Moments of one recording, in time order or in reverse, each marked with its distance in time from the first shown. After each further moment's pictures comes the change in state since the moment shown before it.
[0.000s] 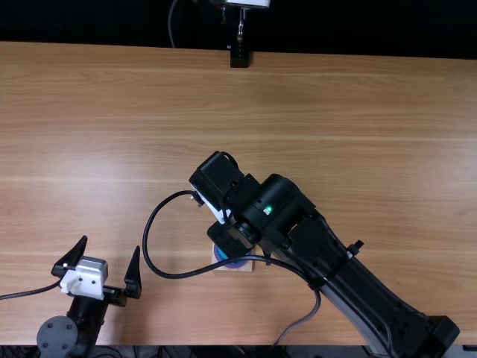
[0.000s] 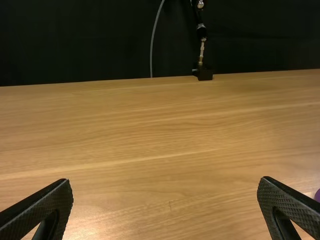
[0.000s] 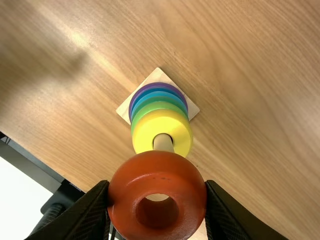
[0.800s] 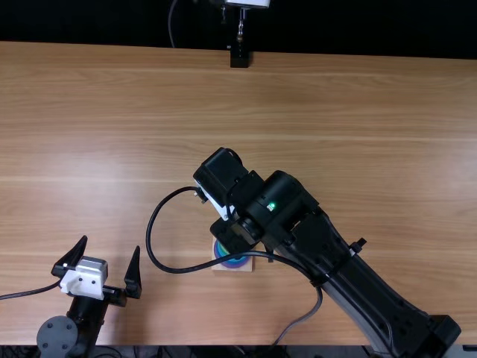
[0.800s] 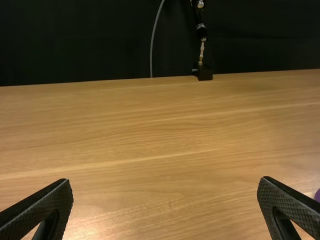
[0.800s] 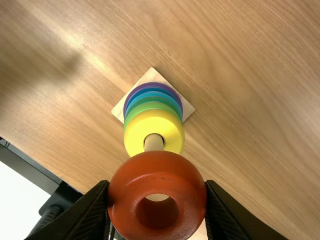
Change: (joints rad) left arm 0.000 0.000 0.000 0.001 0.000 0.000; right arm -0.019 0.001 0.000 -0.001 0.000 -0.001
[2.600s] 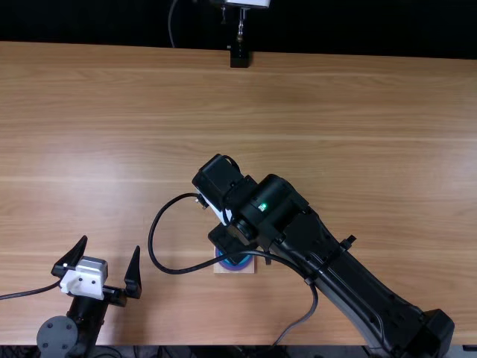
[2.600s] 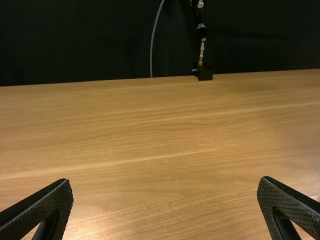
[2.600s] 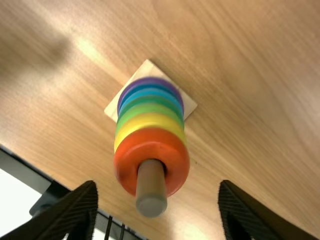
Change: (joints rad) left arm 0.000 0.000 0.000 -0.001 0.000 0.000; right arm 0.000 0.001 -0.098 0.064 0.008 0.001
